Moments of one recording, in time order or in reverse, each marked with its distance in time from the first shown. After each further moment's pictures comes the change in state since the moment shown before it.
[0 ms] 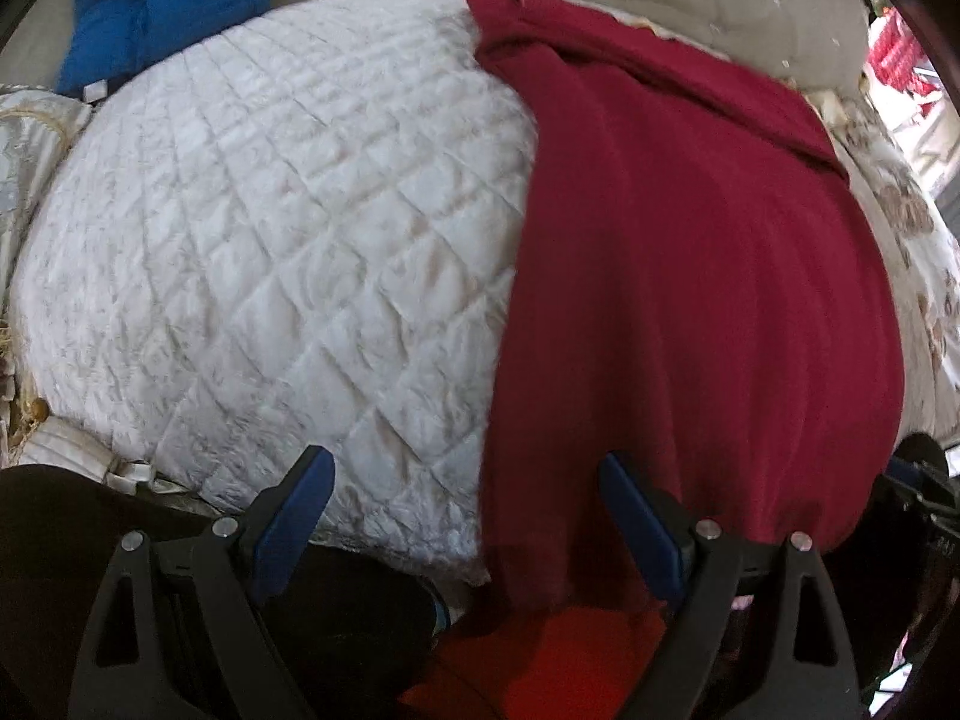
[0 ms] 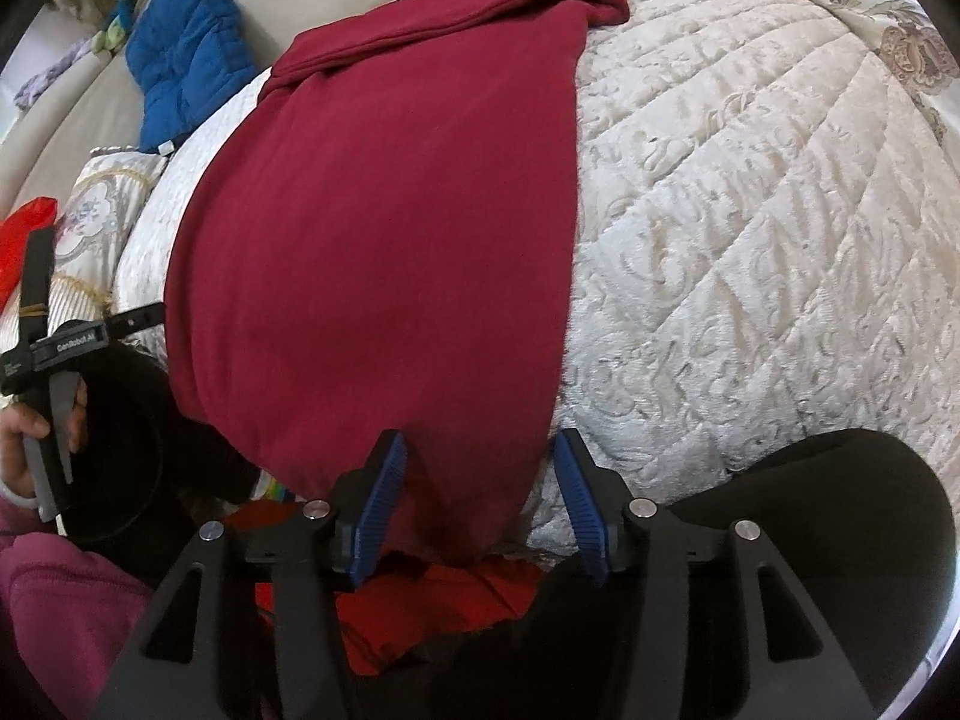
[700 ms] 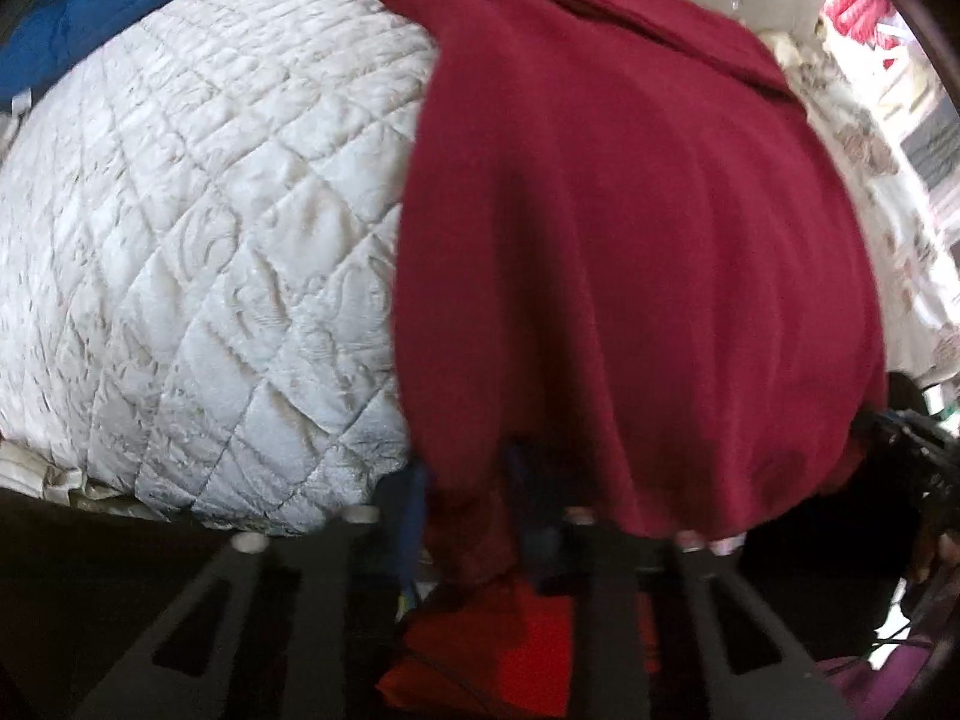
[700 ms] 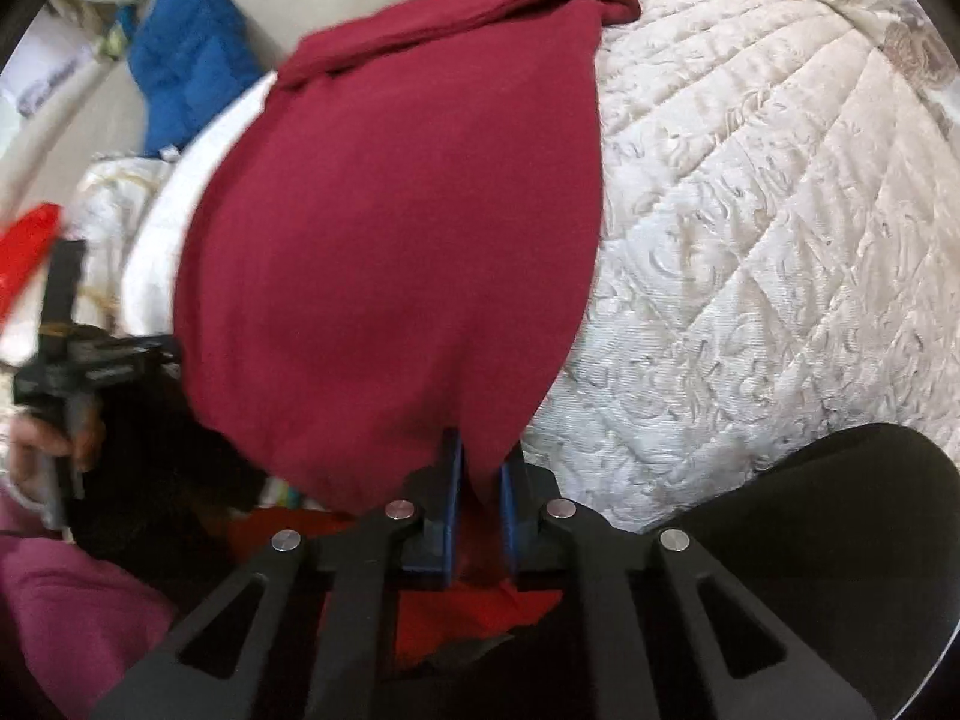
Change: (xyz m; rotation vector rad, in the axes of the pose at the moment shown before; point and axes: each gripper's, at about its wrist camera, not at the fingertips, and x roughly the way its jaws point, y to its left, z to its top) left arm 0.006 -0.014 -0.002 0.063 0.095 -0.136; right arm 0.003 0.008 0.005 0.010 -0.025 0.034
